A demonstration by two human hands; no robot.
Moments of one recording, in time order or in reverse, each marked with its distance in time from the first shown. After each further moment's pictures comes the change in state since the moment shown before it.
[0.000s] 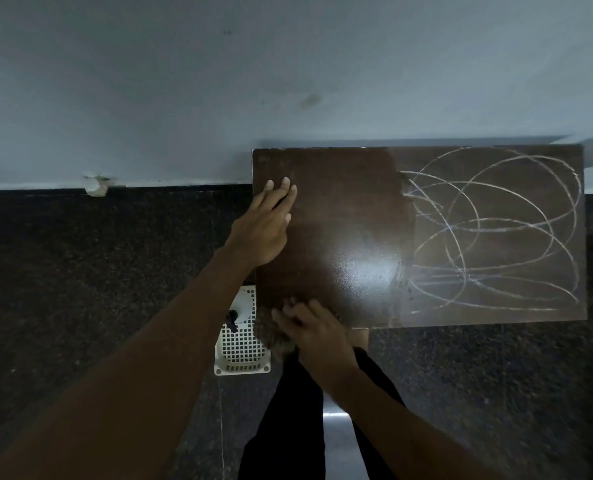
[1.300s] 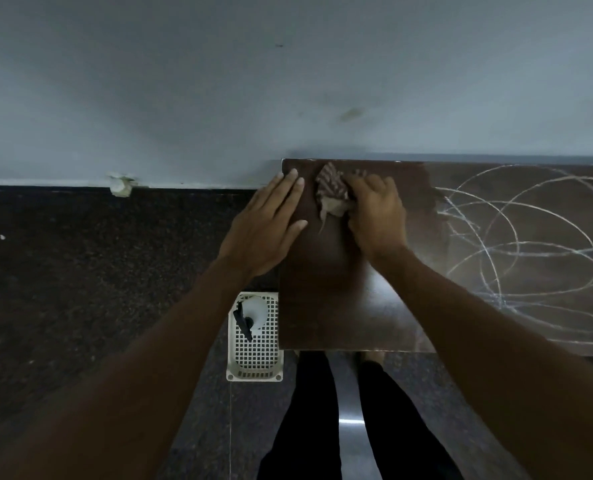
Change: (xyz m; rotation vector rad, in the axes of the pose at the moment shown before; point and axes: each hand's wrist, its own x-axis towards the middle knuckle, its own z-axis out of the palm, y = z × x) left_hand -0.001 -0.043 -0.015 0.249 0.258 0.146; right_hand 0.173 0.086 -0.078 -0.055 0.183 0.346
